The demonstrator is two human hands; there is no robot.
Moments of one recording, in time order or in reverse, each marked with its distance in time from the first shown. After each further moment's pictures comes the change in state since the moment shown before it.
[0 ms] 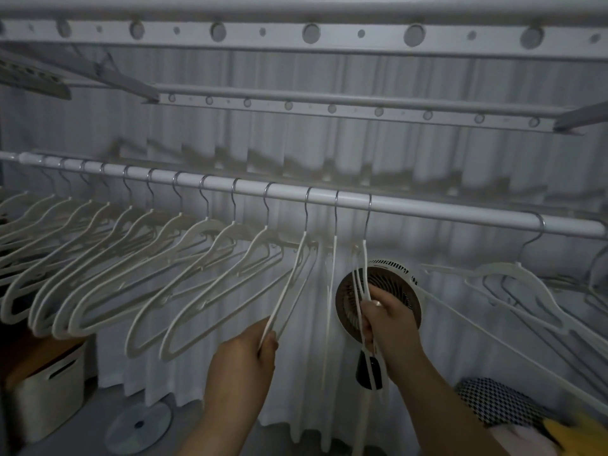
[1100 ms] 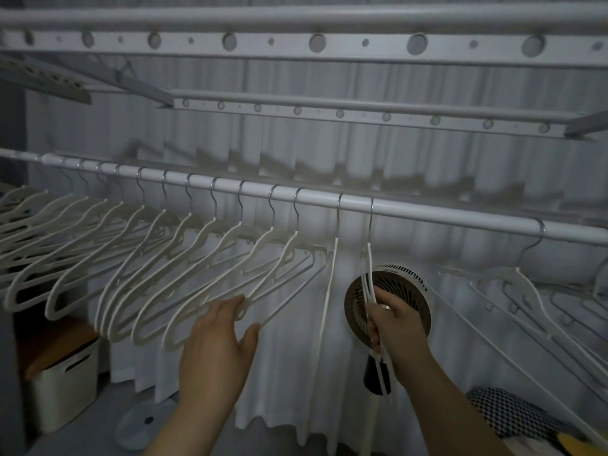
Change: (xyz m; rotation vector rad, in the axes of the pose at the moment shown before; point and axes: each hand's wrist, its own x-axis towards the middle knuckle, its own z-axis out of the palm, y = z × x) left_hand 0.007 -0.005 -0.030 0.182 0.144 0.013; right_hand -0.001 -0.002 0.002 0.043 0.022 0.063
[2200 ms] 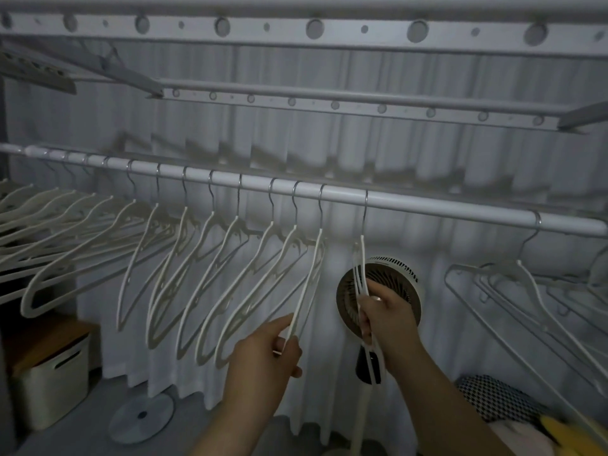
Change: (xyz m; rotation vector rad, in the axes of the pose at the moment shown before) left_hand -0.022 0.019 0.041 -0.540 -0.256 -0.227; right_hand -0.002 -0.002 0.002 -0.006 -0.020 0.000
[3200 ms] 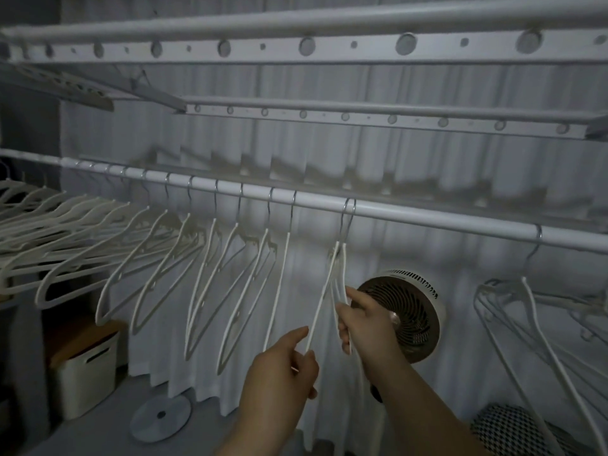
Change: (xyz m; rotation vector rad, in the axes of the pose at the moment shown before) left_hand -0.014 0.015 0.026 0.125 -0.019 0.034; right_hand 0.018 0.008 0.010 0.058 -0.172 0.033
